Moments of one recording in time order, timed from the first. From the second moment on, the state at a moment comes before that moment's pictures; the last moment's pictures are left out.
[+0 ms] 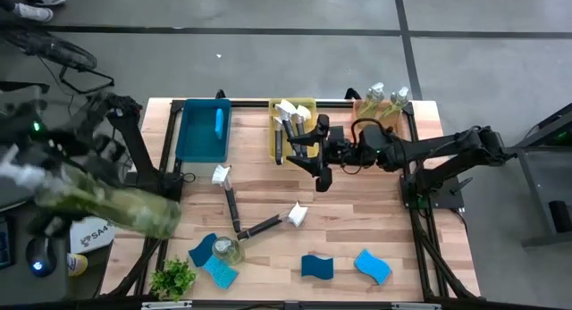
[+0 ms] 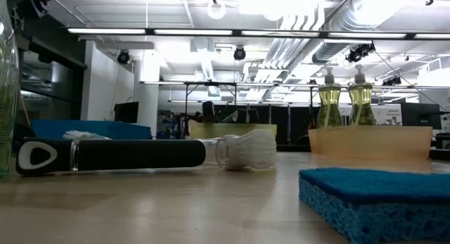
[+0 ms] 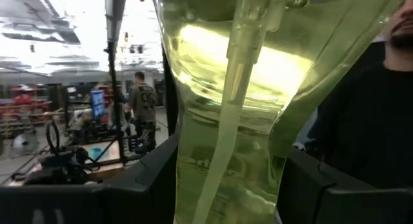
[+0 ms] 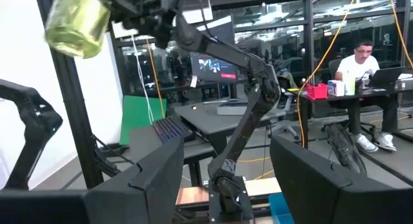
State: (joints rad) left arm -1.41 0.92 1.46 0.01 -0.94 0.46; right arm 0.07 1.36 1.11 0.44 0.08 0.12
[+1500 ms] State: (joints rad) left arm -0.03 1.46 1.33 -0.10 0.04 -0.21; right arm 0.05 1.08 1.12 -0.12 0.11 0.10
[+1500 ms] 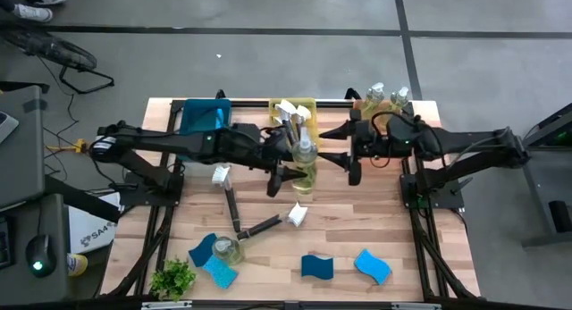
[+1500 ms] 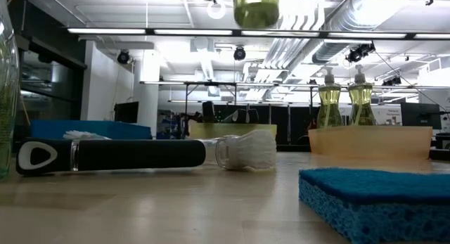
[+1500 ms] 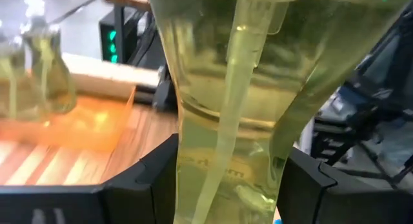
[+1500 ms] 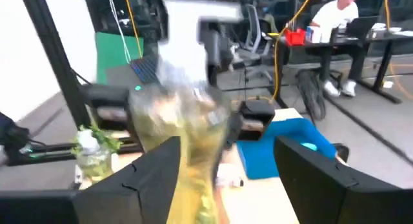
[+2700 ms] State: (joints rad) left arm 0.05 1.53 1.33 0.00 0.05 -0.18; right arm -0.05 1.18 1.12 -0.01 -0.07 0.11
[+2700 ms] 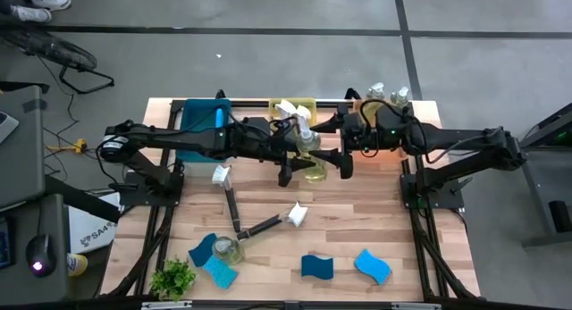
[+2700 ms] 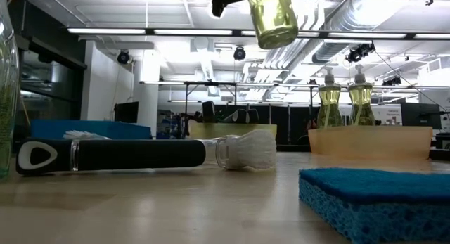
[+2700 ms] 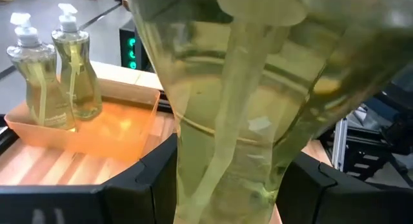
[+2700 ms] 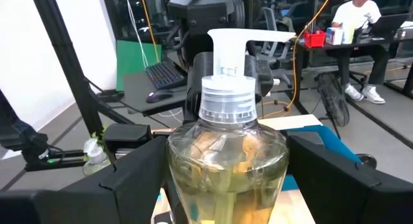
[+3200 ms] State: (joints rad) left arm 0.05 1.54 1.33 -0.01 0.08 -0.18; right arm -0.05 1.20 1.12 0.00 -0.11 0.11
